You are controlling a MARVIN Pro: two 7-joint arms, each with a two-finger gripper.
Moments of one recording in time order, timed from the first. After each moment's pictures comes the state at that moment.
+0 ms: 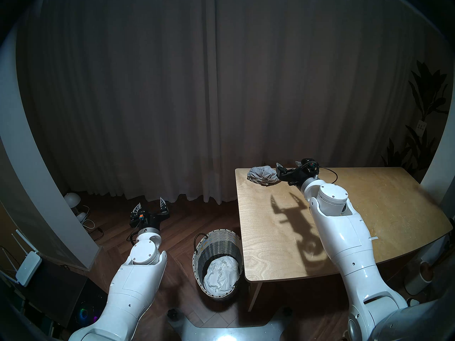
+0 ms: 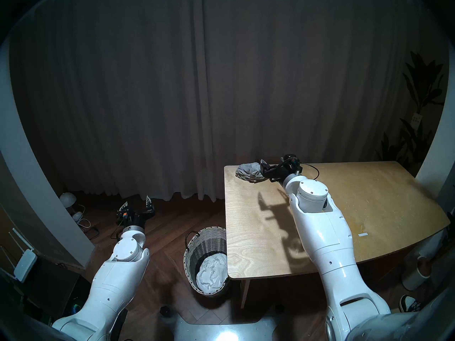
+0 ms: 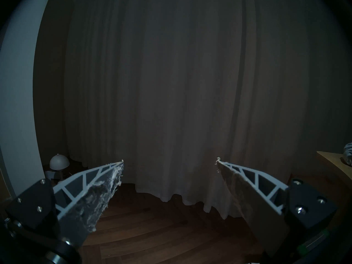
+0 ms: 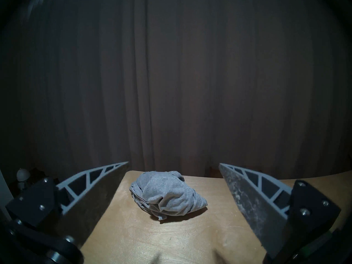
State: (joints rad) left arm 1.50 -1.36 -1.50 -1.19 -0.30 -0.32 0.28; right arm -1.25 -1.33 1.49 -1.39 0.25 0.24 0.12
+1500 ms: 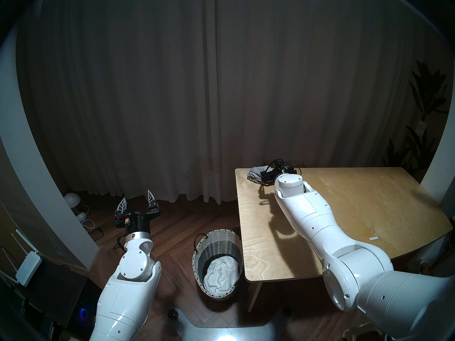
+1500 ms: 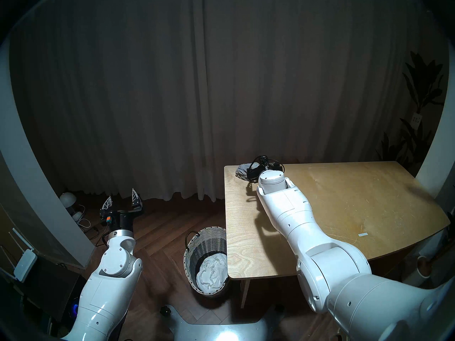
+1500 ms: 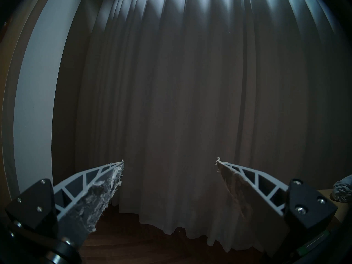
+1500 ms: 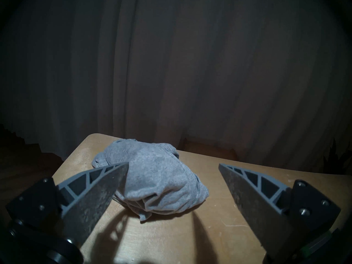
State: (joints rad) left arm 1.73 -1.34 -1.53 -1.57 -0.25 -0.36 0.38; right arm -0.87 -1.48 1.30 -0.79 0.05 0.23 -0.12
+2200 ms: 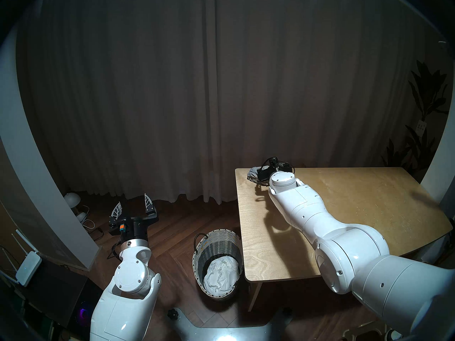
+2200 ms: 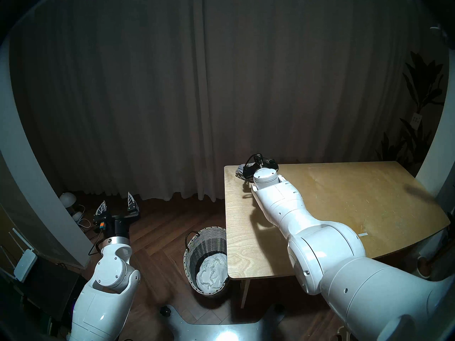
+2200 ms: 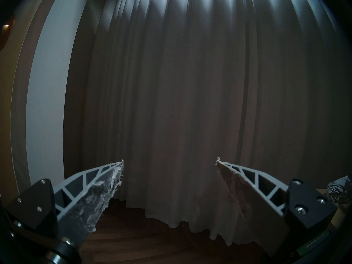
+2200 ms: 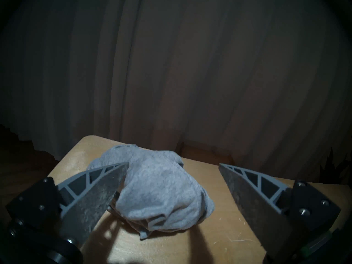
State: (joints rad) left arm 1.89 -1.35 -1.54 -1.80 -0.22 -0.24 0.47; right arm -0.74 -1.53 1.26 -0.49 0.01 0.08 -0.15
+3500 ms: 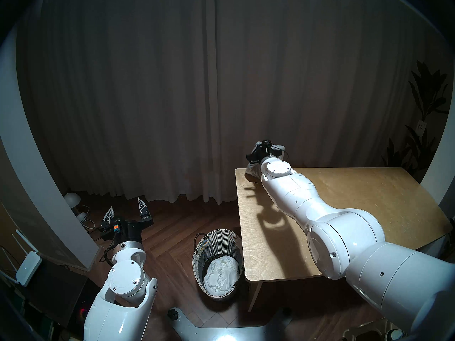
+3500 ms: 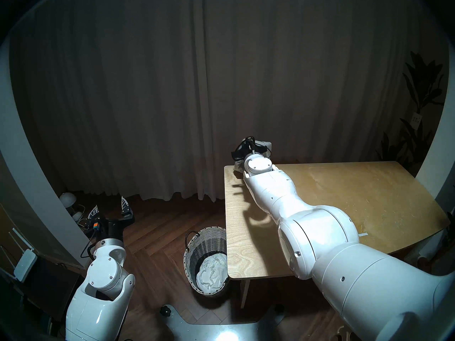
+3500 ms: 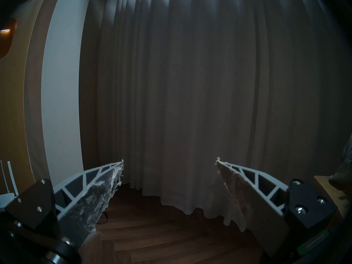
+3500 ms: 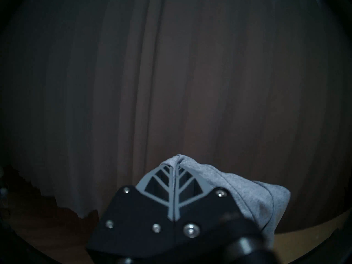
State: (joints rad) left arm 1.96 -1.34 -1.54 -1.92 -0.21 -0.10 0.54; right arm -0.63 -1.60 1.32 -0.48 0.09 -0.23 -0.04
